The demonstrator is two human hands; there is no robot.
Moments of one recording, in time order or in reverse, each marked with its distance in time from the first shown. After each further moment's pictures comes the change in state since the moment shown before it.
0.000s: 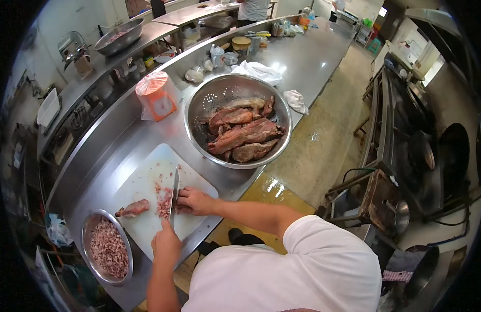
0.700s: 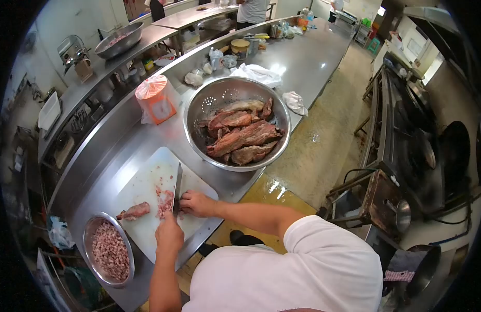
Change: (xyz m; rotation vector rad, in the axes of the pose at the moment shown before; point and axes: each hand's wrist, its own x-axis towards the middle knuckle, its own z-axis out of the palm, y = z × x) left_hand 0.032 0.004 0.016 -0.062 0.099 0.076; right_hand -0.005 0.005 -0.002 0.015 -0.016 -0.030
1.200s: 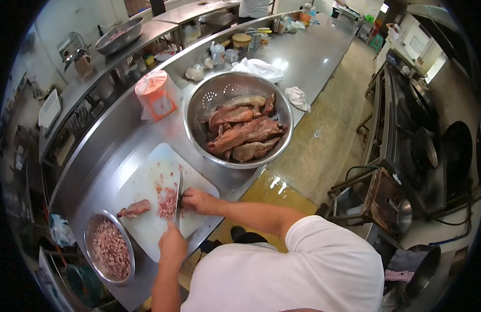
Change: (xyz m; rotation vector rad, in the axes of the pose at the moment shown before) left_hand -0.032 0.007 -0.007 0.023 -0.153 -0.114; right_hand -0.006 0.004 -0.002 0.070 0.053 0.024
